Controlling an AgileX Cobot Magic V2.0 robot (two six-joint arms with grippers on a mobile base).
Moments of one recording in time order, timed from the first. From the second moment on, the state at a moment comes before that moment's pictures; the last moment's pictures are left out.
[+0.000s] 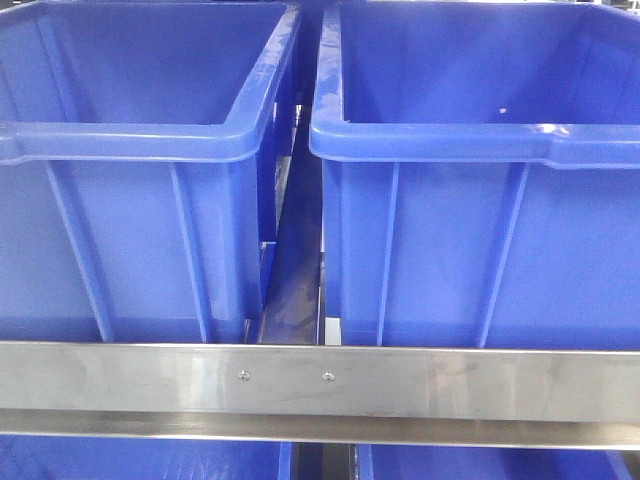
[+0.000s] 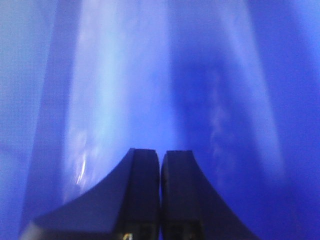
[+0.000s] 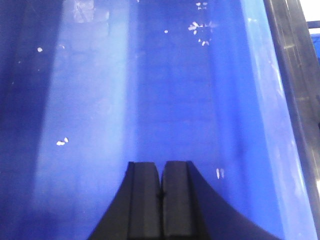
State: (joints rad) left arm -0.29 1.20 -0.87 0.22 0.40 -0.43; right arm 0.02 1.12 -0.88 0.08 0.44 0.10
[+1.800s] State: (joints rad) left arm -0.29 0.70 -0.60 0.22 0.42 -0.43; right arm 0.02 0.64 -0.54 0.08 0.44 0.10
